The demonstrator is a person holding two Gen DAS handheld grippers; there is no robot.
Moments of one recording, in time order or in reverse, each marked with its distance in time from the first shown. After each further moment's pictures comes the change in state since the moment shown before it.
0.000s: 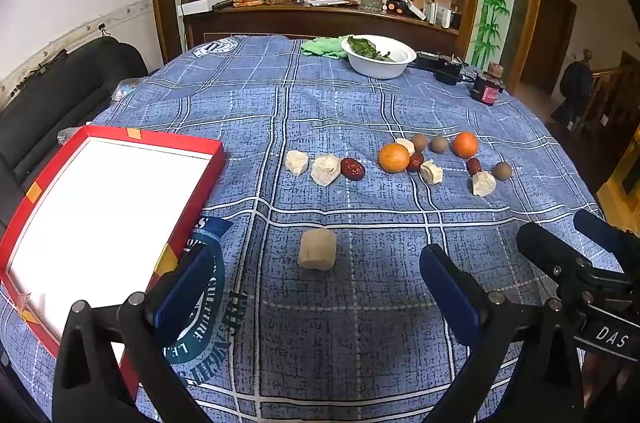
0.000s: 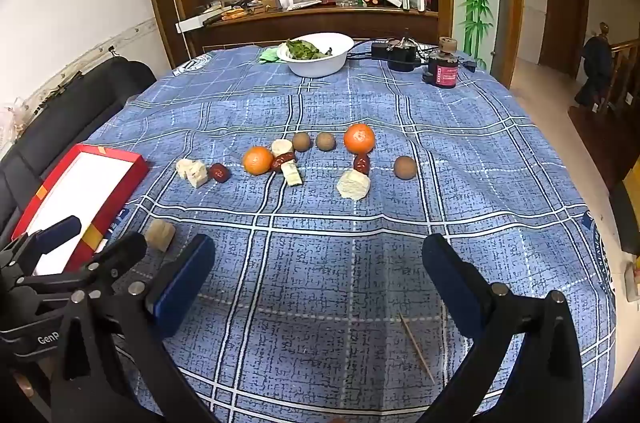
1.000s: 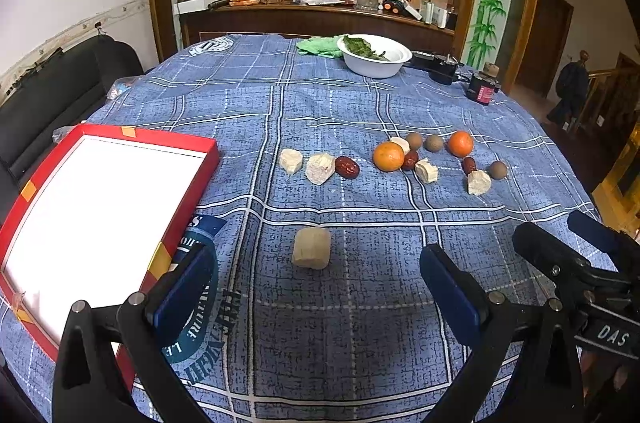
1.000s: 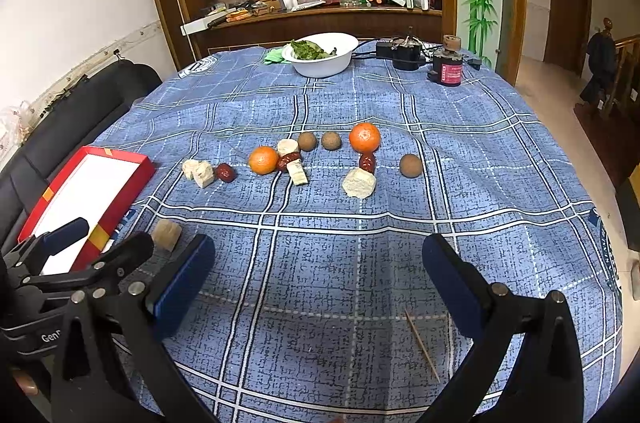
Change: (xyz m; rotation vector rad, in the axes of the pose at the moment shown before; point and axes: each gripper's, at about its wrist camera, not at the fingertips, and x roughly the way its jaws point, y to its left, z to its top) left arm 0.000 -0.001 -0.001 0.006 -0.004 -0.022; right arm 0.000 -0.001 -0.002 0.008 -0.001 0.025
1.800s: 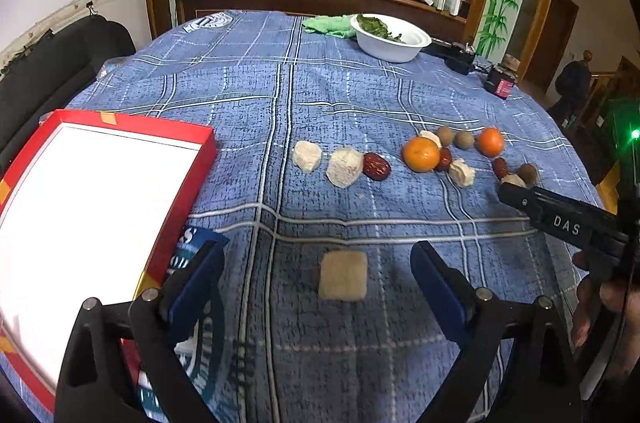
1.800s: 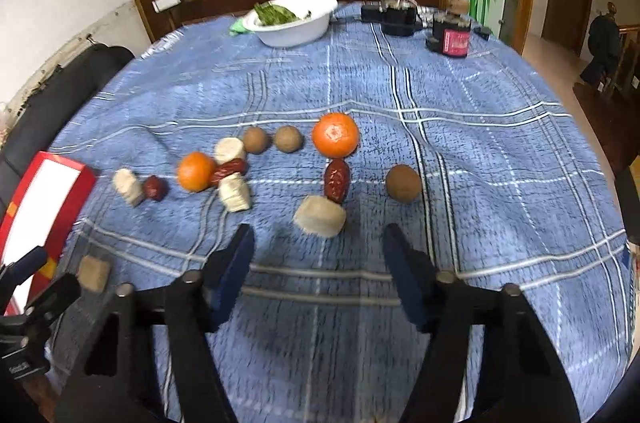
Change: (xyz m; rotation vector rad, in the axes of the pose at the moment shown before) left arm 0.051 0.025 0.014 -0.049 0.082 -0.042; right arm 0.094 -0.035 0.032 0.032 0.151 -0.033
